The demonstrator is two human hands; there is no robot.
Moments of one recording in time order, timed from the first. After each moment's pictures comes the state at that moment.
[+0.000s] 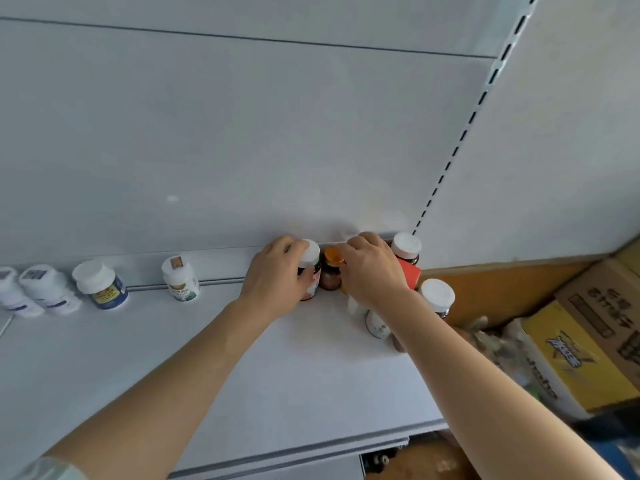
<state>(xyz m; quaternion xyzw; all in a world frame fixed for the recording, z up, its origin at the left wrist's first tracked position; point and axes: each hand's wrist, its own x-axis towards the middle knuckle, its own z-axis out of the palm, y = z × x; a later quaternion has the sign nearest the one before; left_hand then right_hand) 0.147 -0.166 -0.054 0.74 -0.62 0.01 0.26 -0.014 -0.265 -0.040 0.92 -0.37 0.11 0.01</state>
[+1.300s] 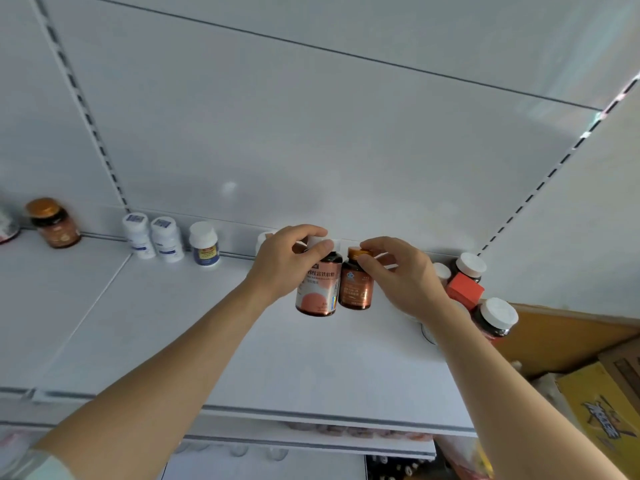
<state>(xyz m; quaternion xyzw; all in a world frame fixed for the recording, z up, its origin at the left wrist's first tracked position) 0.208 -0.056 -0.017 0.69 -0.42 -0.21 0.55 0.025 -0.175 0.007 0.85 -0.31 0.26 -0.33</state>
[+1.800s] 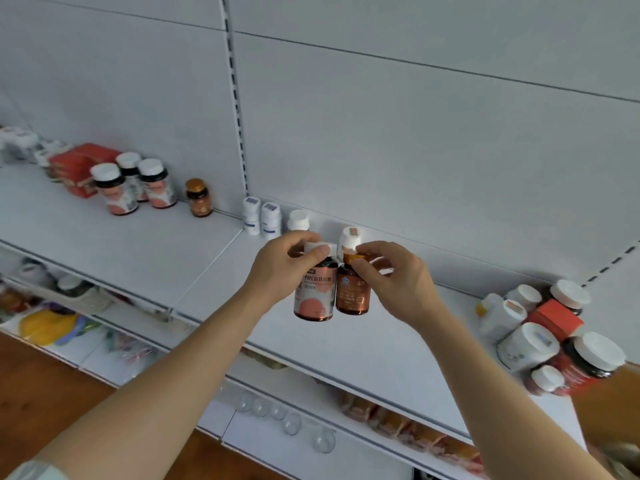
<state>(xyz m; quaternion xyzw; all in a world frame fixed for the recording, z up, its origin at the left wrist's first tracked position) 0.217 0.072 -0.011 0.77 -0.26 -0.15 0.56 0.078 -0.088 0.002 0.86 -0.19 0.23 -0.43</state>
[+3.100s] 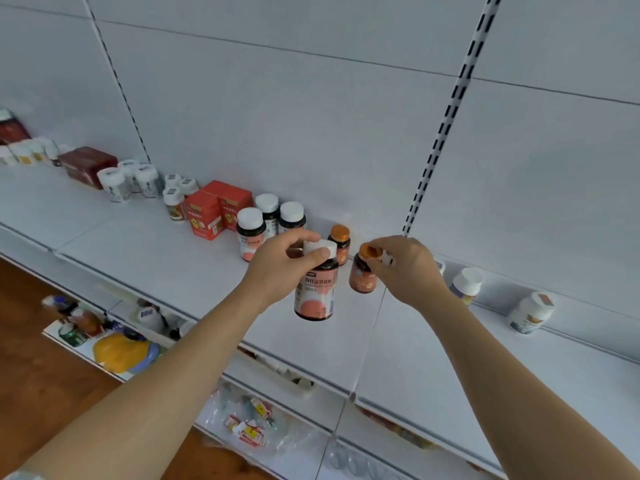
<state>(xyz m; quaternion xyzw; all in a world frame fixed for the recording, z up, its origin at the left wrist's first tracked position) 0.485 0.293 0.007 0.79 -0.26 -0.12 0.54 0.385 0.078 -0.010 0.94 -0.16 0.20 -0.22</state>
